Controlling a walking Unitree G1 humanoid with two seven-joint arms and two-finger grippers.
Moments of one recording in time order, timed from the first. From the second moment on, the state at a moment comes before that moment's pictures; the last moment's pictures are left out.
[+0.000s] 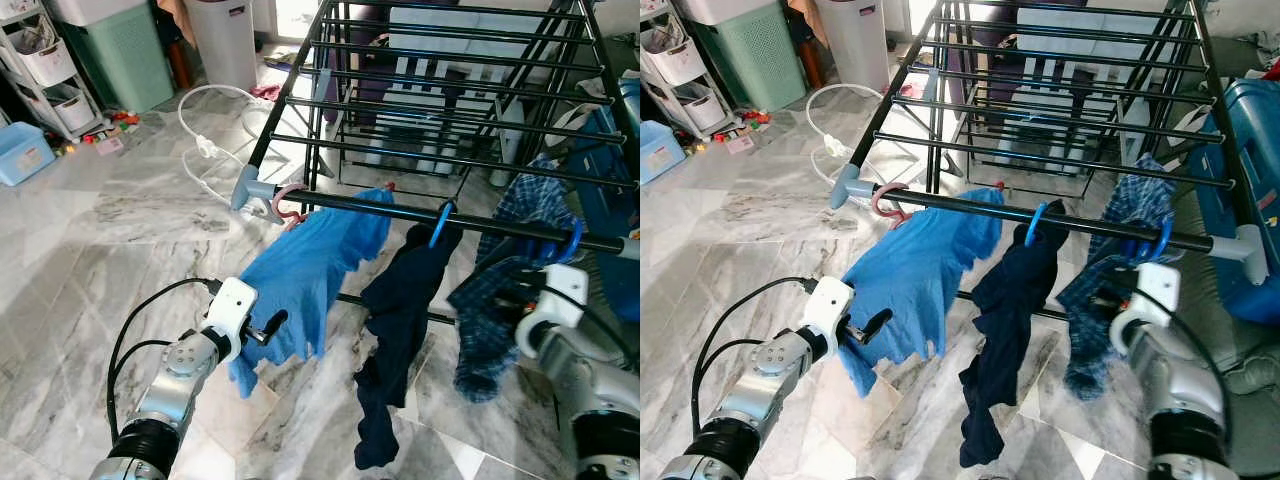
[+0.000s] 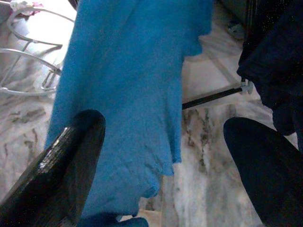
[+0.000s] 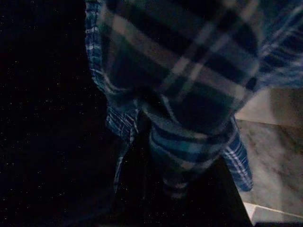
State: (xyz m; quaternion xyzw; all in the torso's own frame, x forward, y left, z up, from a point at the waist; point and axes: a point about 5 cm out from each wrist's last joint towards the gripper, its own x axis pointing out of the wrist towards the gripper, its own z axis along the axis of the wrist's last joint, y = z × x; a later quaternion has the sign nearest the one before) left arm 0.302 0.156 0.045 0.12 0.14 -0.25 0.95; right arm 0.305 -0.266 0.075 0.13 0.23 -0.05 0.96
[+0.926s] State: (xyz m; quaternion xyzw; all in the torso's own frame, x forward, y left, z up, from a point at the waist) left arm 0.305 0.151 0.047 0.12 0.14 -0.24 0.95; right arm 0.271 -0.255 0.079 0.07 0.15 -0.09 0.98
